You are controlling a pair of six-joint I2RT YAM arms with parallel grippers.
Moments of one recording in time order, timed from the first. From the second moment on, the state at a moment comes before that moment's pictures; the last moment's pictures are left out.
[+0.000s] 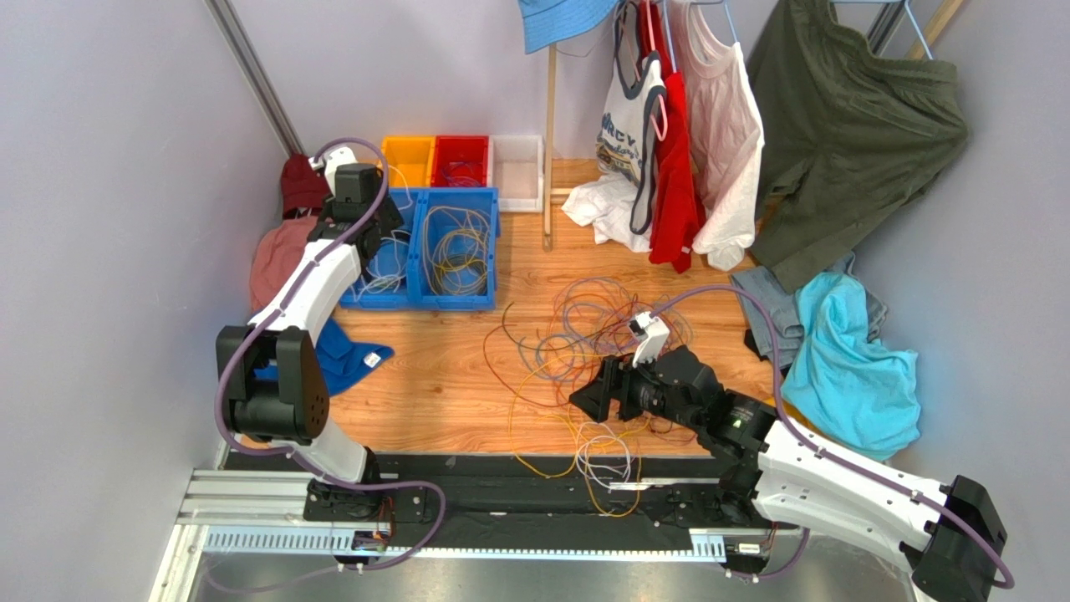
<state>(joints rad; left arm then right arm) -0.07 1.59 1.23 -0.23 -0.34 -0.44 0.93 0.74 0.41 -0.11 -0.02 0.69</state>
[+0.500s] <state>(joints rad) -0.07 1.59 1.44 -0.46 -0.37 -0.41 0.93 0.79 0.40 -0.07 -0.03 0.70</state>
